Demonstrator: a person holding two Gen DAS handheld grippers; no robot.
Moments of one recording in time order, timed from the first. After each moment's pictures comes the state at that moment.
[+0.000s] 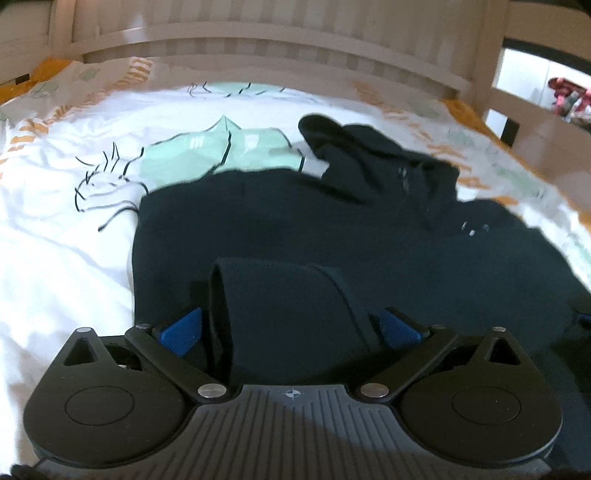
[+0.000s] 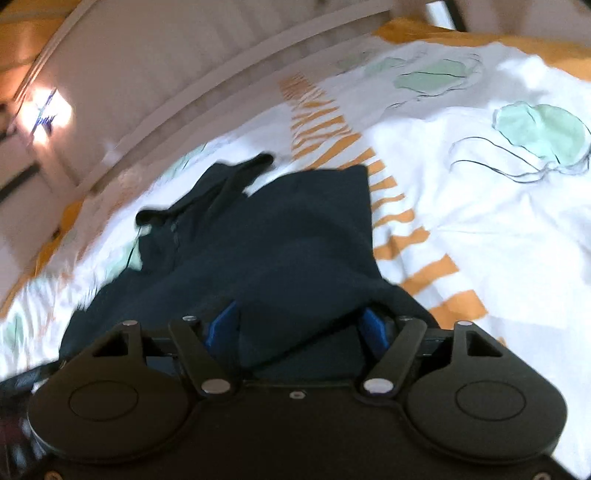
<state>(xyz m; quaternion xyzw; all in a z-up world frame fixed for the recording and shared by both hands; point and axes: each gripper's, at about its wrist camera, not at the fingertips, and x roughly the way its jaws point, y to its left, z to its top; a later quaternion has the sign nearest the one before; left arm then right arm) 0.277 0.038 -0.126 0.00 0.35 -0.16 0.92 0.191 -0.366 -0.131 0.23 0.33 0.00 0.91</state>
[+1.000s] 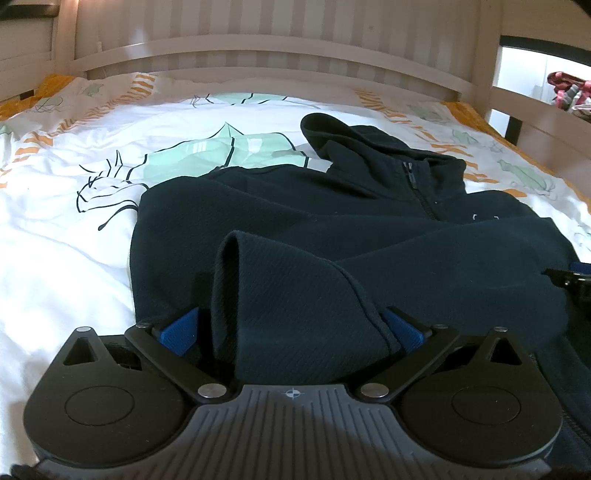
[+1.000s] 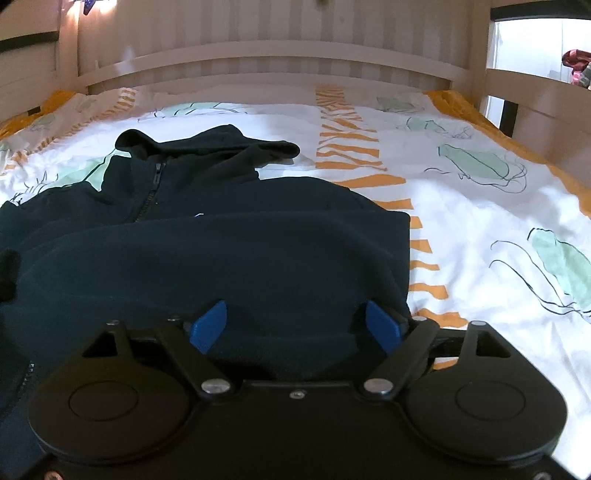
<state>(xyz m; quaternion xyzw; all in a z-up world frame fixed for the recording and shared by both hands) 0.271 0.037 -0.141 0.01 0.33 -0.15 0.93 0.247 -0.313 -0.144 0.02 0.32 -0.04 0.95</state>
